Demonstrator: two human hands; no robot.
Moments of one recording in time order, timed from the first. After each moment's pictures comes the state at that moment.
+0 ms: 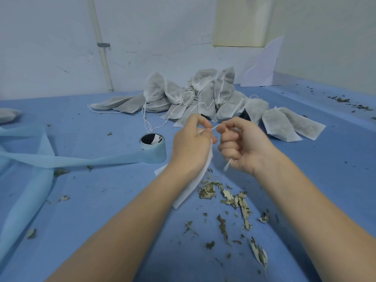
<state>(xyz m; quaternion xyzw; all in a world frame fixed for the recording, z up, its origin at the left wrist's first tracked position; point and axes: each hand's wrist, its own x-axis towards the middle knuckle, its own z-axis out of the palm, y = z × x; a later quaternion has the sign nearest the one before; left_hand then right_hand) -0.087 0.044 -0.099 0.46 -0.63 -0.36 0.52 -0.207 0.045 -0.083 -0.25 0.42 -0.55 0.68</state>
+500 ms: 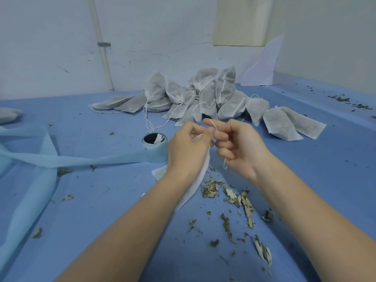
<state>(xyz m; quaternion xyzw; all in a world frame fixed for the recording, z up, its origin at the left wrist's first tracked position) -0.079 0.046 -0.108 0.48 -0.59 -0.36 0.55 -0.189 0.052 -0.088 -0.34 0.41 -0.58 0.61</state>
